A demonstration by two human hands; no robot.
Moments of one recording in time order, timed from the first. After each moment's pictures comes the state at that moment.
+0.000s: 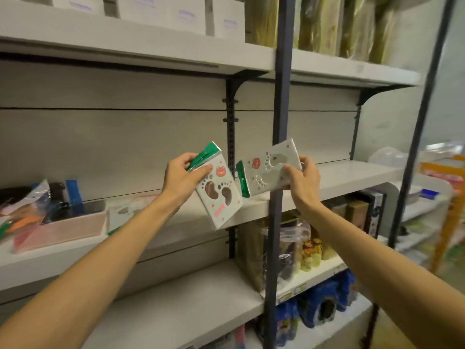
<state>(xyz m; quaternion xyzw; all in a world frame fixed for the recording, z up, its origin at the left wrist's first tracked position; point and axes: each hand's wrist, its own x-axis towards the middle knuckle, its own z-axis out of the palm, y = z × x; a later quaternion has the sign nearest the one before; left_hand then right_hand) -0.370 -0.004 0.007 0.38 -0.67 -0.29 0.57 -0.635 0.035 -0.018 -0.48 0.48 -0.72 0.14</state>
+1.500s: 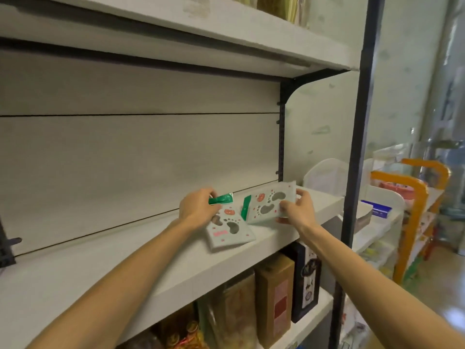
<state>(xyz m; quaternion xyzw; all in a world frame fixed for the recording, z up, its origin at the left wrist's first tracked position) -0.983 -0.367 -0.052 0.49 -0.81 -0.06 0.31 -1.212 -0.243 -0.071 -0.37 0.63 -0.65 0.22</state>
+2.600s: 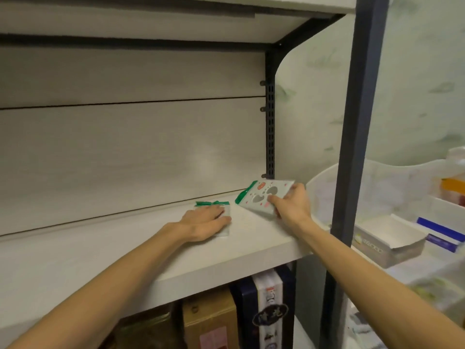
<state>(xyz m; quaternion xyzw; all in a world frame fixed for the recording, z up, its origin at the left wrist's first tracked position) -1.204 -0.400 -0.071 0.56 -0.83 -0.07 0.03 -1.444 -0.386 -0.083 -0.47 0.62 -0.58 0.24</state>
